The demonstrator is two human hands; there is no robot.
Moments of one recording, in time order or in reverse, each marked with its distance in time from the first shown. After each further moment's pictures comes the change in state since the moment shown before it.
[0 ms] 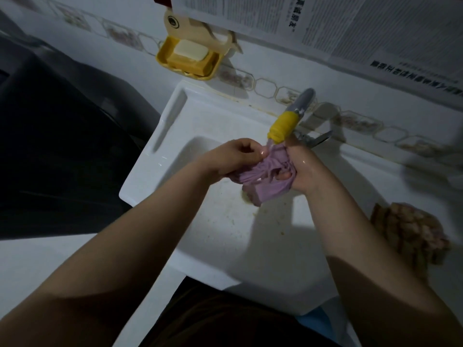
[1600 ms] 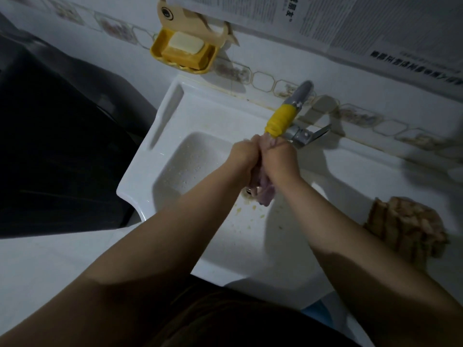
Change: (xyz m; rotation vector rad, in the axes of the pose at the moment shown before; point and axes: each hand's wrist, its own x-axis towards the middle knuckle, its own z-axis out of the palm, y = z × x) left_hand 0.031 -0.004 0.050 -0.253 0.484 -0.213; right_hand 0.016 0.028 0.014 -0.786 0.509 -0.398
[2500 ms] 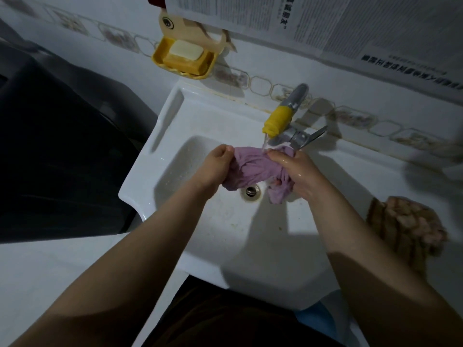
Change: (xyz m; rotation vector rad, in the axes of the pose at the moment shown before) left_hand -0.005 -0.028 -0.059 0.104 -0.027 0.241; right_hand -0.006 0.023 -0.037 0.488 -0.286 0.253
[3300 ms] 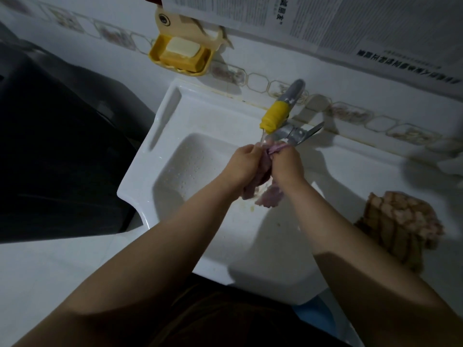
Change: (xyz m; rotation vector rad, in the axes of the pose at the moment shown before) left_hand -0.028 0.029 0.047 -0.054 -0.133 -0.041; right_hand 0.011 0.006 0.025 -0.643 0.303 -0.208
